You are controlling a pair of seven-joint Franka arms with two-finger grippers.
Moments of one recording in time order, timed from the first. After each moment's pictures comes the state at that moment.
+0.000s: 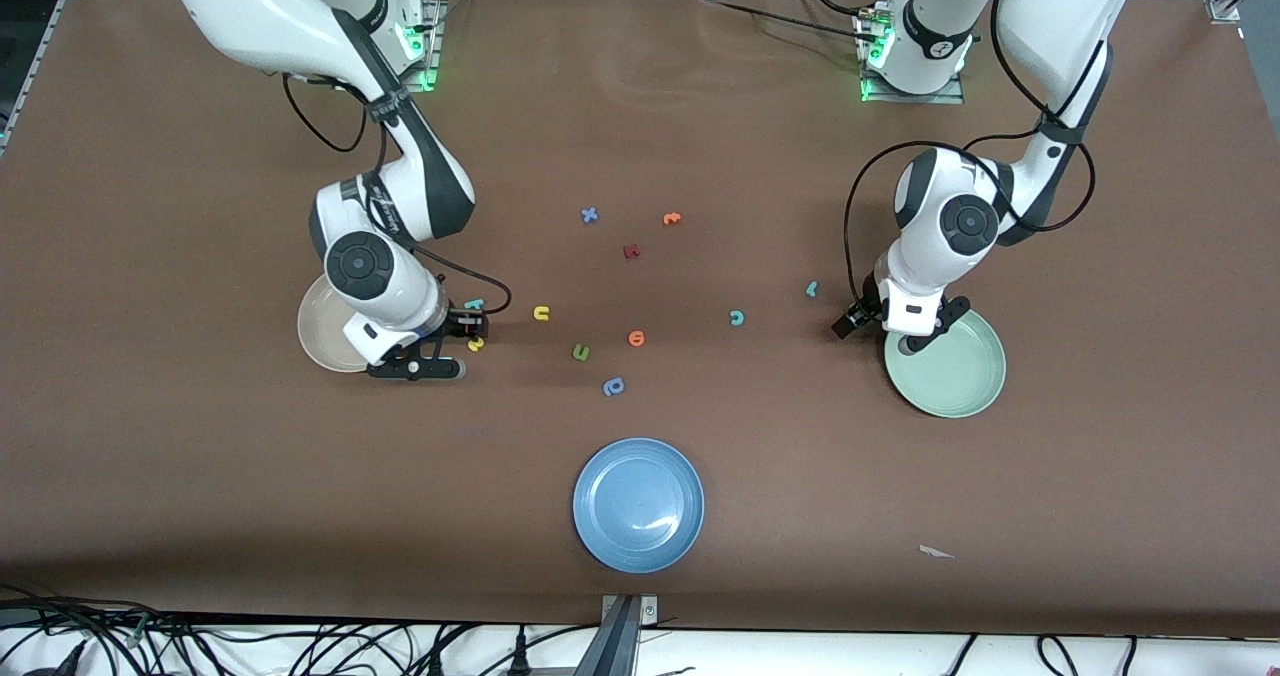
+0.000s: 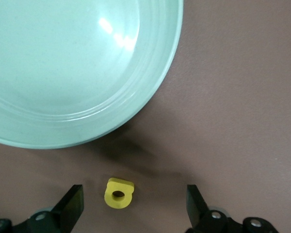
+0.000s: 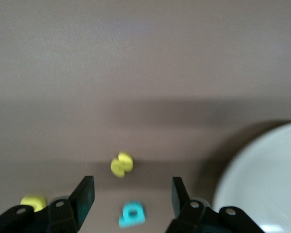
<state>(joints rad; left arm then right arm) -0.14 0.42 -0.13 -2.22 -0.06 2.65 -0.90 0.32 0.58 0.07 -1.81 -0.06 2.36 0.41</state>
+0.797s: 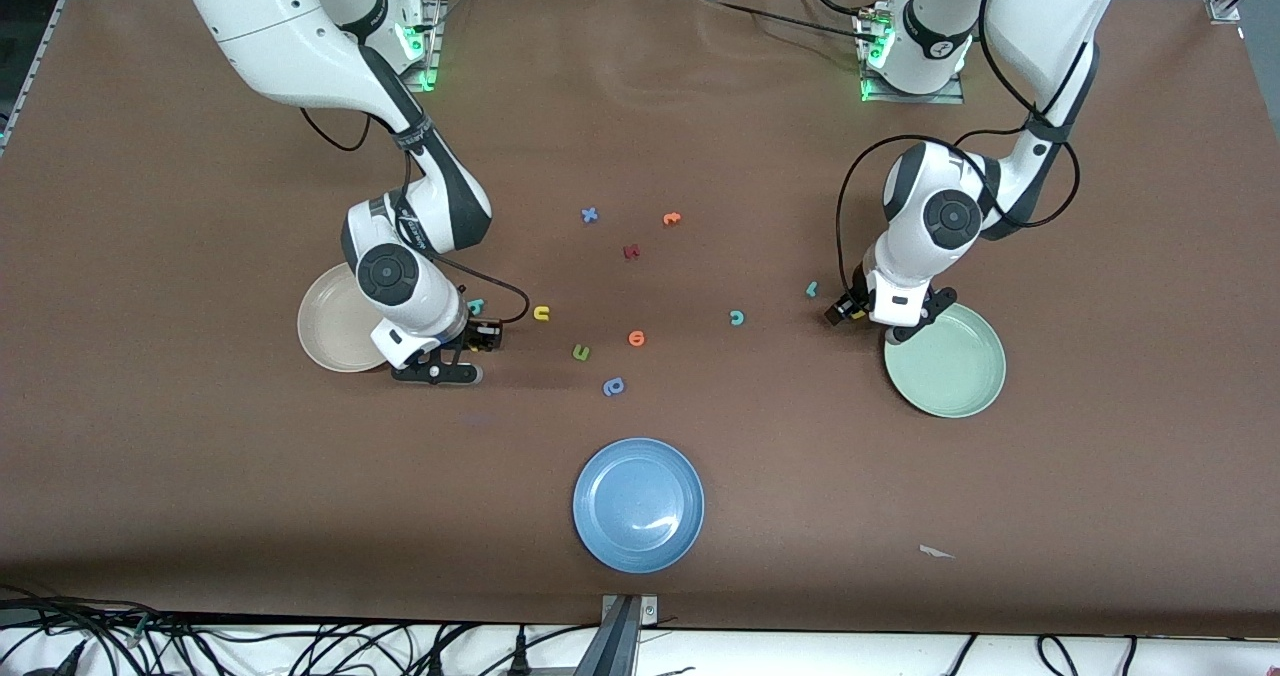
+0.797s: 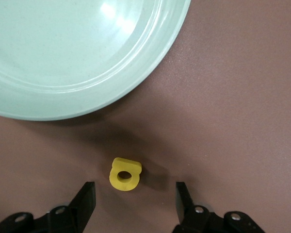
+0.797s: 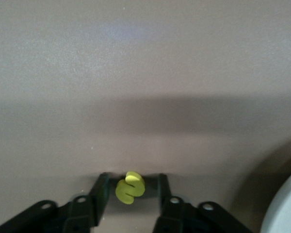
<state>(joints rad) -0.17 0.42 -0.13 -2.25 -0.06 2.65 -0.91 0.33 0.65 0.07 -1.82 -0.06 2.44 0.45</state>
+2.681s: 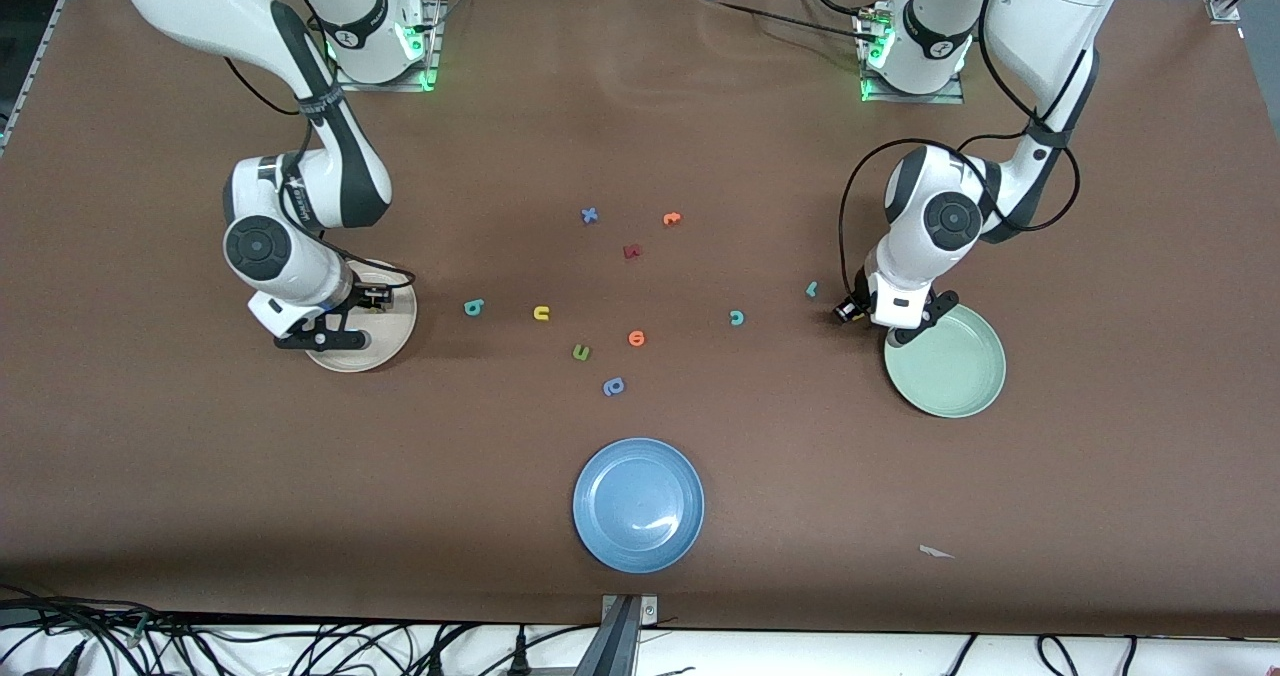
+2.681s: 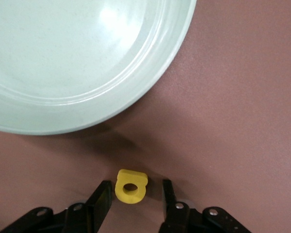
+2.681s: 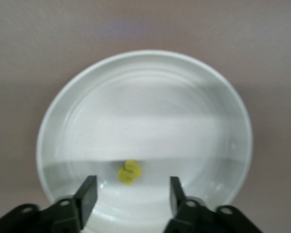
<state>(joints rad) -0.16 0.44 -0.12 -2.25 -0.03 2.68 -0.91 0.31 0.39 -0.14 -2.05 -0.05 2.27 0.18</state>
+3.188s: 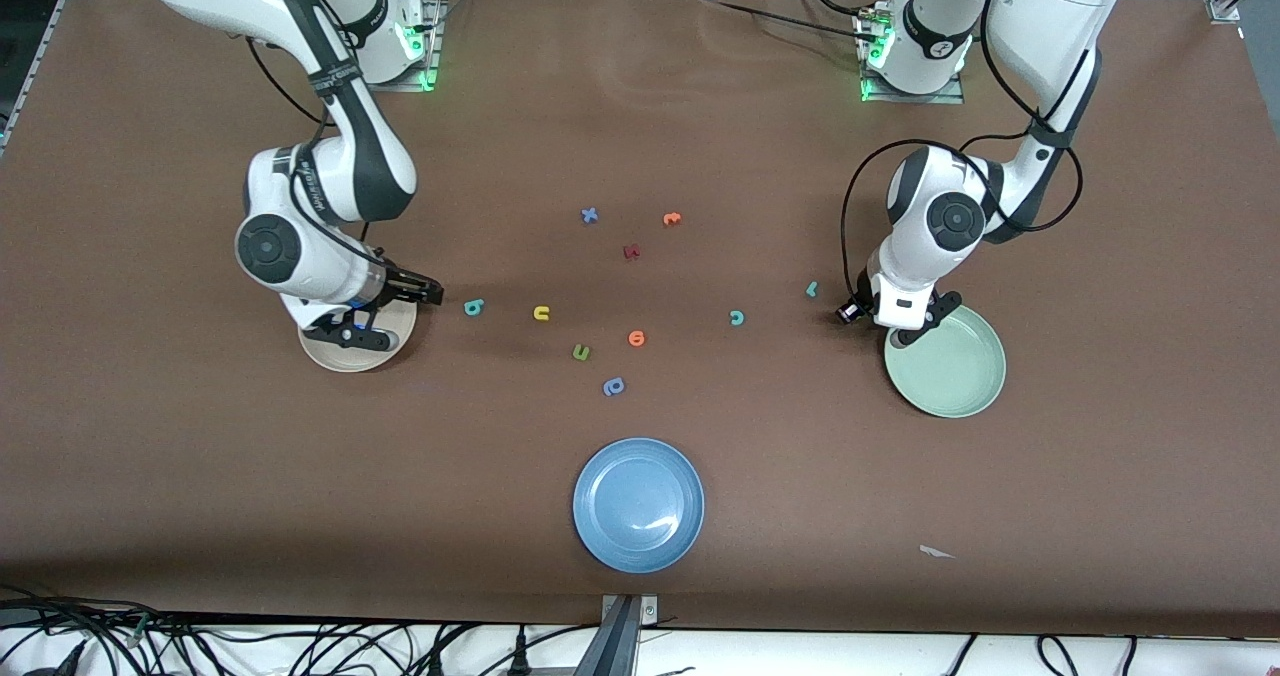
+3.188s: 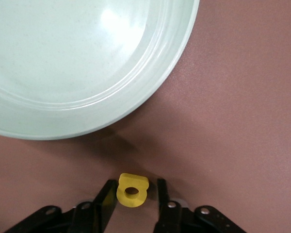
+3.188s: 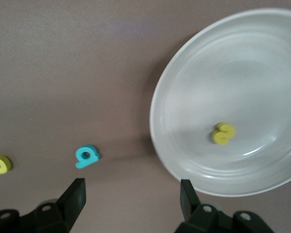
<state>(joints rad) -0.16 0.44 -0.12 -2.25 -0.03 2.68 -0.91 0.36 0.40 -0.07 -1.99 0.15 2.21 0.43</state>
